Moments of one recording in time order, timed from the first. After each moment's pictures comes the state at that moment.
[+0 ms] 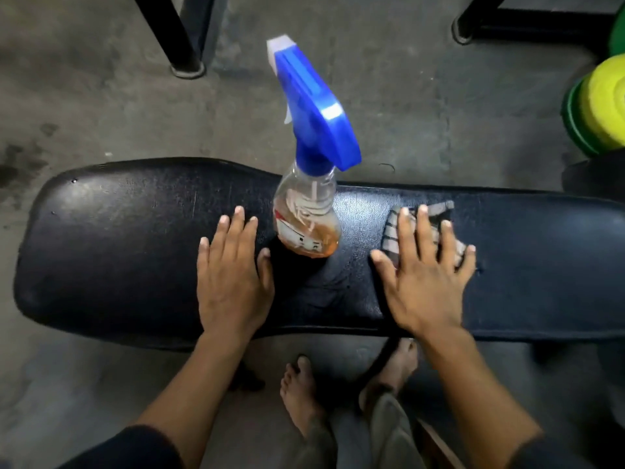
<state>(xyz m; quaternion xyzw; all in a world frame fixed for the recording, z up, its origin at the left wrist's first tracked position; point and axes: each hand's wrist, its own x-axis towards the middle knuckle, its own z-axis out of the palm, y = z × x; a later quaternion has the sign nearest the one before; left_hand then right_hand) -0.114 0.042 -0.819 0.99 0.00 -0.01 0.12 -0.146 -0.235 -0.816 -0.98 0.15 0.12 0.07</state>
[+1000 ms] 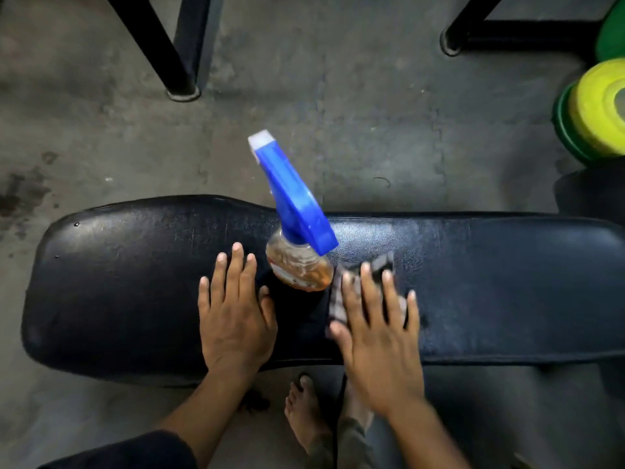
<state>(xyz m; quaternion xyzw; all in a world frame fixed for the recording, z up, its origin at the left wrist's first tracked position) -0.117 0.036 -0.825 1.00 0.01 0.02 0.09 -0.186 -0.183 -0.817 -0.99 0.03 0.09 0.07</state>
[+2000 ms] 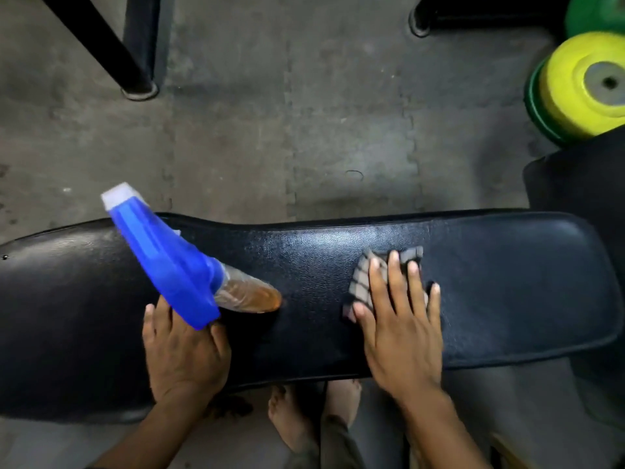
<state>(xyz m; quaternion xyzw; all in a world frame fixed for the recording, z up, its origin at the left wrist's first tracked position) -0.112 0.021 -0.799 1.00 0.04 -0.06 0.06 -0.164 -0.273 -0.810 -0.98 0.12 0.11 0.07</state>
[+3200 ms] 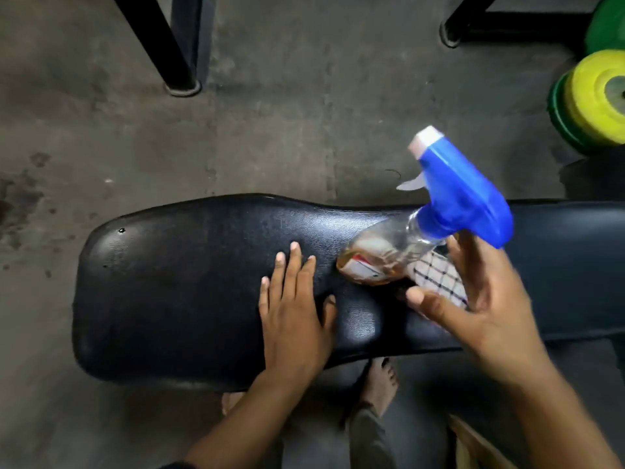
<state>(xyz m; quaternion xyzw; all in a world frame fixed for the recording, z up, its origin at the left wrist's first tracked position) -0.108 0.063 -0.795 0.96 -0.04 -0.14 0.22 -0.127 -0.163 -0.702 -0.80 0.11 -0.01 0.59</state>
